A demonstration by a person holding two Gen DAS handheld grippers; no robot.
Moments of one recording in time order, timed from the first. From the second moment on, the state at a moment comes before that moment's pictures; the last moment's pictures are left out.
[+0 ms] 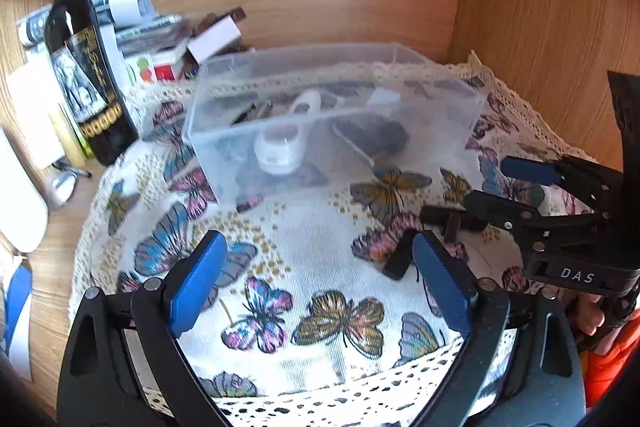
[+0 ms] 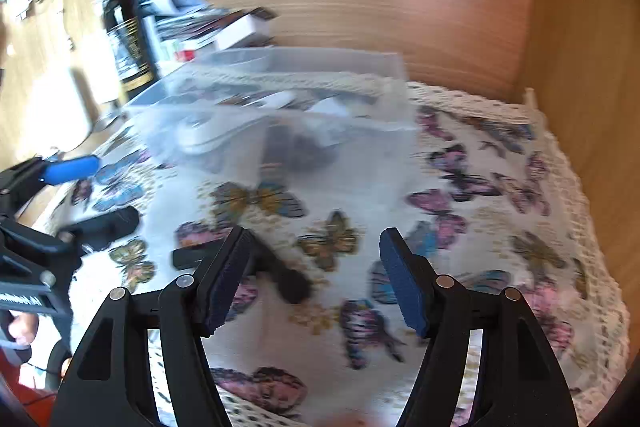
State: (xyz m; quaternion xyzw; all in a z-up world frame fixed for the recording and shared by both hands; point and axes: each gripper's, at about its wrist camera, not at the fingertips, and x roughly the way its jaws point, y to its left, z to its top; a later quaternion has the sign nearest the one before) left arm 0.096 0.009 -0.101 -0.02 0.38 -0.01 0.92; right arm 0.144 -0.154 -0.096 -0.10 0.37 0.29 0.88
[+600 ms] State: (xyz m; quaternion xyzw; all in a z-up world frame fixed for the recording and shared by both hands) left arm 0.112 -0.022 -0.126 0.01 0.43 -0.07 0.90; right arm 0.148 -0.143 -0.107 -0.11 0.39 0.30 0.86
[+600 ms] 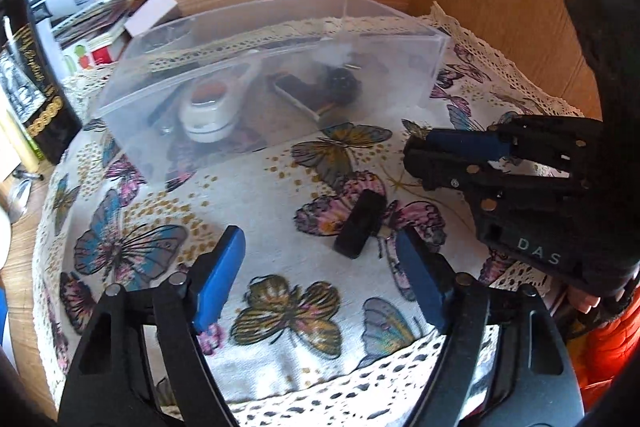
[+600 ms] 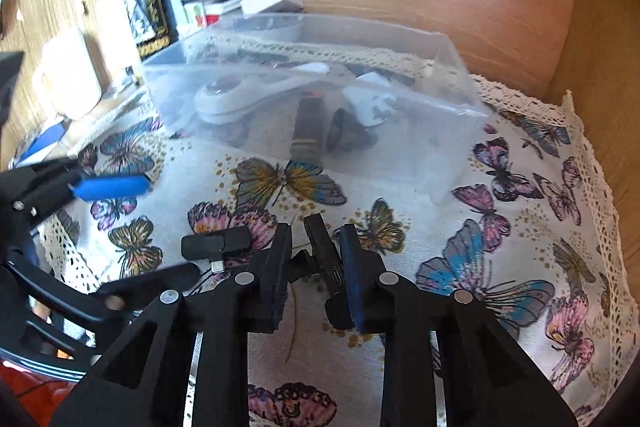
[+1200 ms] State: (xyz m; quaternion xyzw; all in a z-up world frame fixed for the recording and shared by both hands) left arm 0.115 -0.011 -0.124 -0.02 0.43 -0.08 0.90; right arm 0.147 -0.158 -0.079 -0.07 0.36 0.28 0.89
